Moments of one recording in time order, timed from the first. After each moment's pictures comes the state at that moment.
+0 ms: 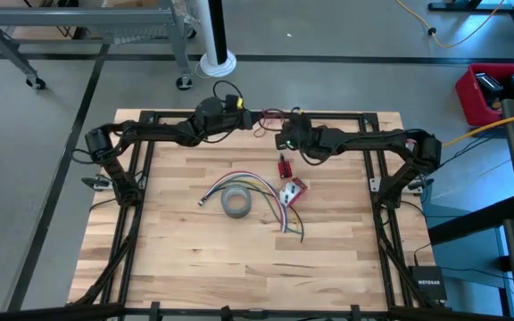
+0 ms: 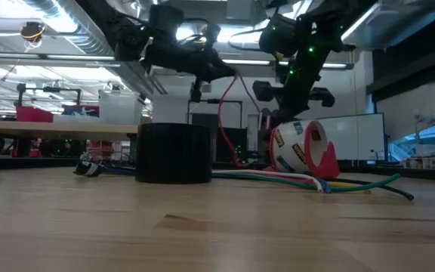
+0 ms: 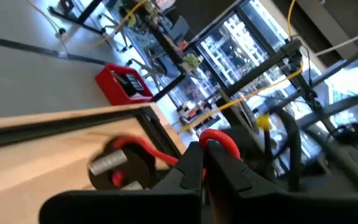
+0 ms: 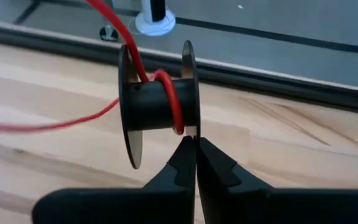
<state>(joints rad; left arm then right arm) 0.48 1.70 1.00 0.67 0.11 -0.86 -0.32 1.63 1.07 -0.43 0.66 0.84</state>
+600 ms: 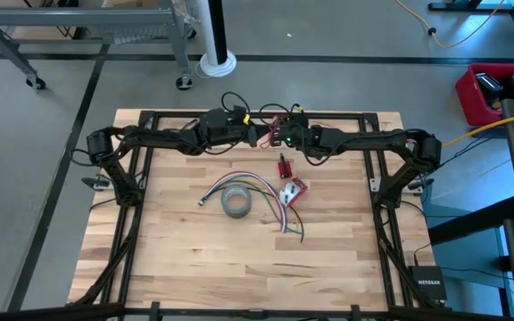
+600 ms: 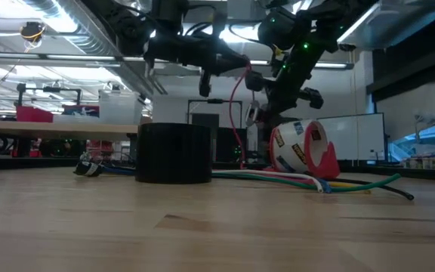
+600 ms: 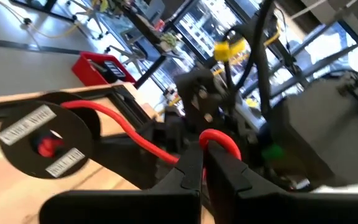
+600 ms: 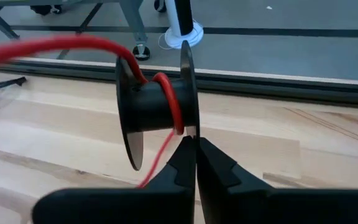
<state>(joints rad) 0.36 1.70 1.00 0.68 0.12 -0.77 -0.32 1.63 1.07 -0.28 0.61 0.86</state>
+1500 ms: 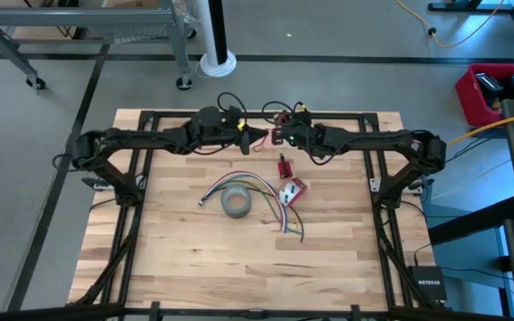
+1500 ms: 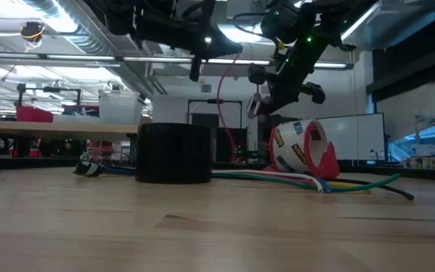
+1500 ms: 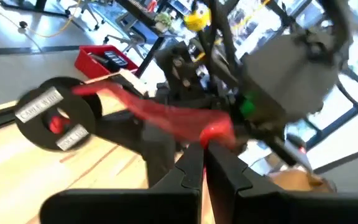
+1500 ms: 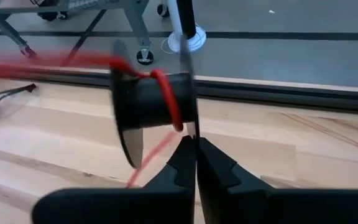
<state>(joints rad) 0.33 1.55 1.00 0.43 0.15 -0.60 -0.32 1.58 1.07 -0.29 0.61 0.85</state>
